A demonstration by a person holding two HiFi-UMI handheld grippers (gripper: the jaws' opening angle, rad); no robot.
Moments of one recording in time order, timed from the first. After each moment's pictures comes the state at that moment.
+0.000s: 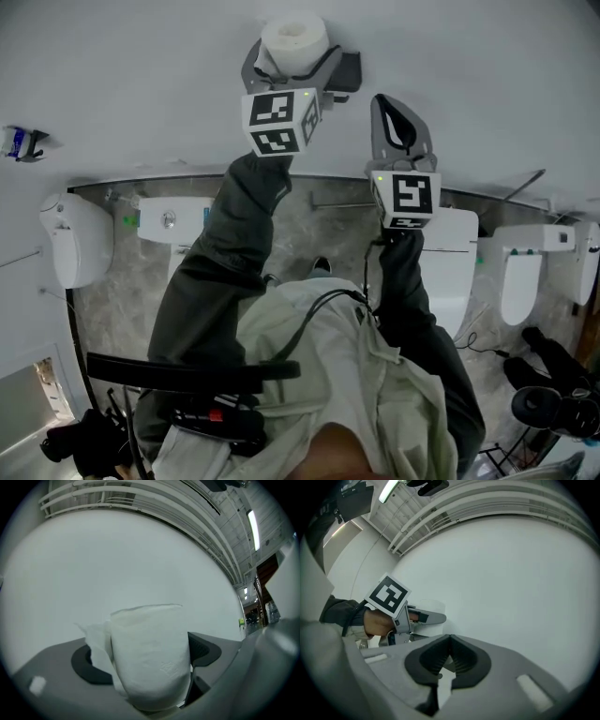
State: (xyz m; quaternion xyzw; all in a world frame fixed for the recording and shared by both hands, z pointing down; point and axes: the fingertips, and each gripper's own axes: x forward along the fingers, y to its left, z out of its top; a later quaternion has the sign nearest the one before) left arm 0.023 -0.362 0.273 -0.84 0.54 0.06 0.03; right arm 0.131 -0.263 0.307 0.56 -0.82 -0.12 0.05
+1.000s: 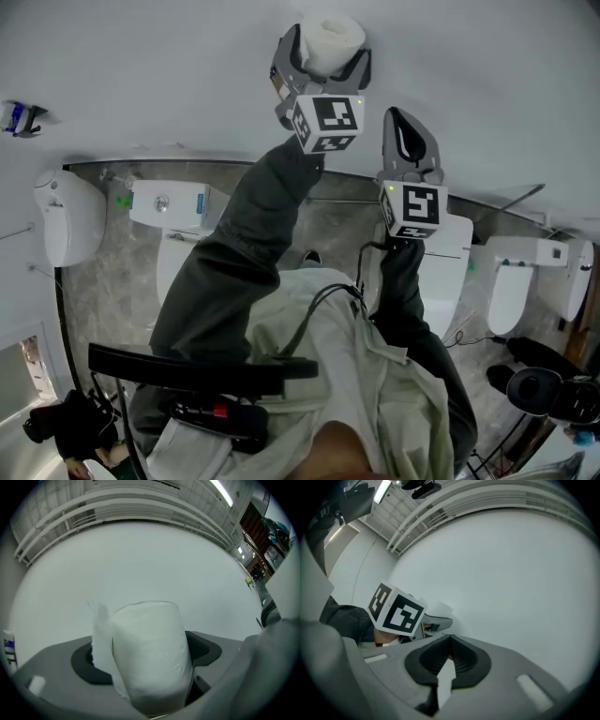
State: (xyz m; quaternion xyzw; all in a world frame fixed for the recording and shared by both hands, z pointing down) left arm 0.052 -0.372 0.293 -0.77 0.61 -0.05 0.19; right arm 0.150 -0.260 0.334 0.55 -0.83 -0.09 0.06
